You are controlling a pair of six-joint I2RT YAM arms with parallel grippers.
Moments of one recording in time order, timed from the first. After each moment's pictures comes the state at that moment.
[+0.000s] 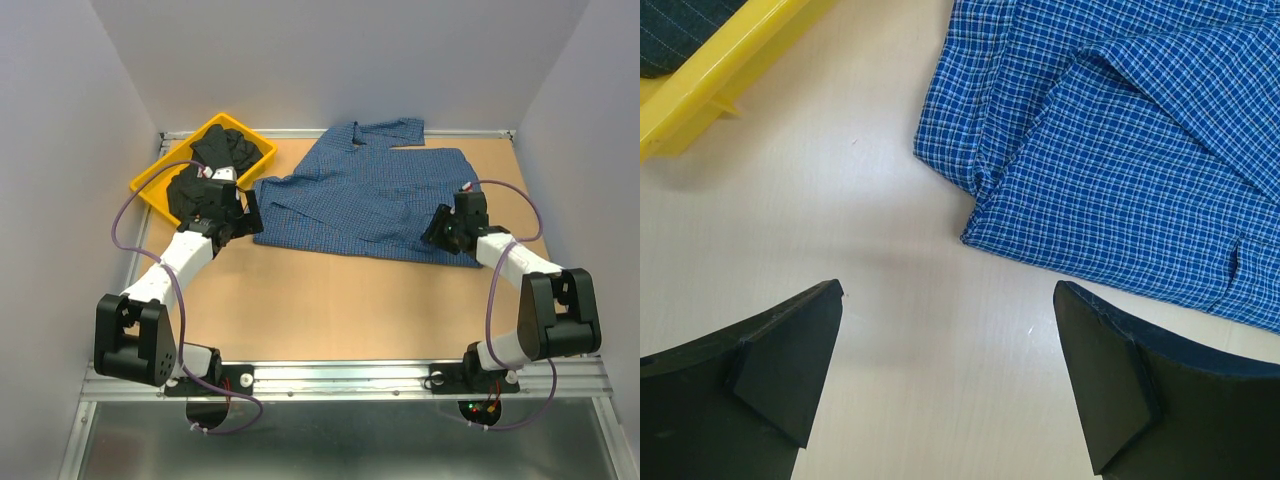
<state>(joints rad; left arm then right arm) -0.22 1.33 0.90 -0.35 -0.16 -0.34 0.09 1.44 0.77 -0.18 -0.06 0.52</state>
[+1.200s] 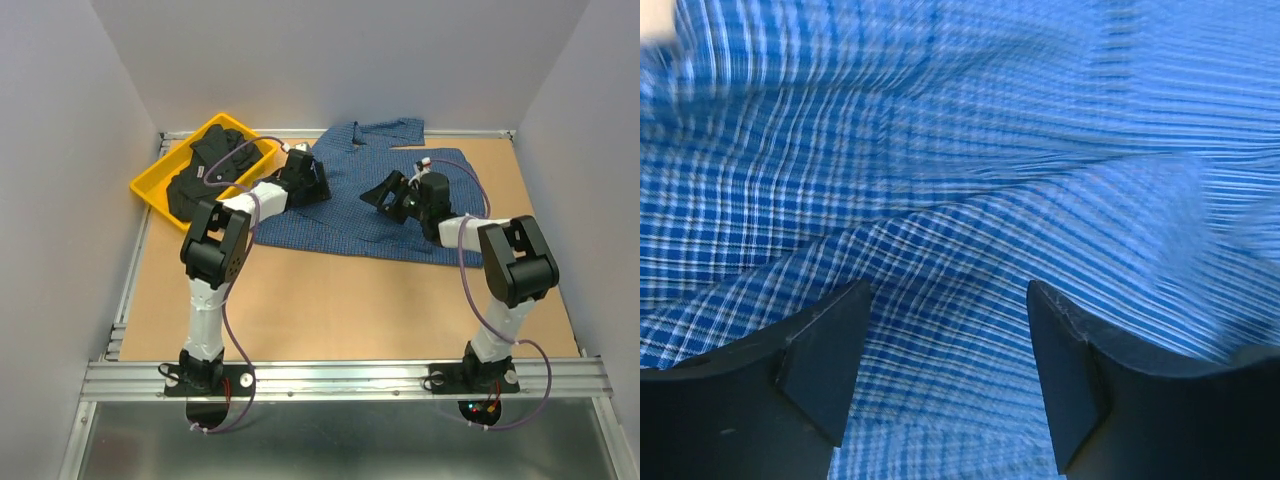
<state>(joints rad) -0.46 2.08 1.51 -0.13 -0.01 -0.59 0.25 1.81 0.93 0.51 -0.44 0.85</state>
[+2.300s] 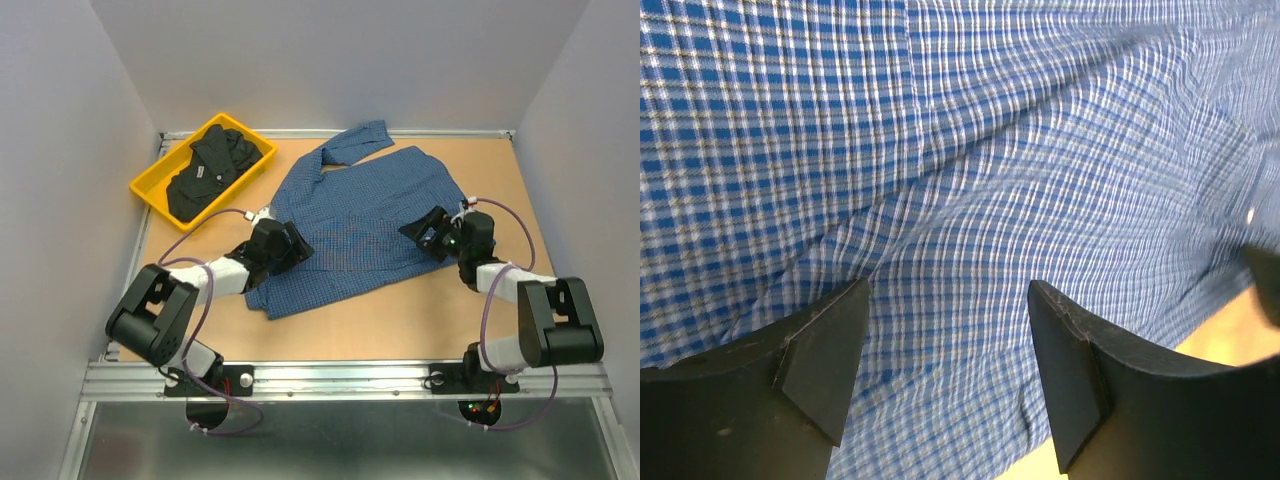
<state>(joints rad) -0.52 1.53 0.63 0.21 -0.01 -0.92 0.05 1.44 0.45 0.51 -0.45 0.83</state>
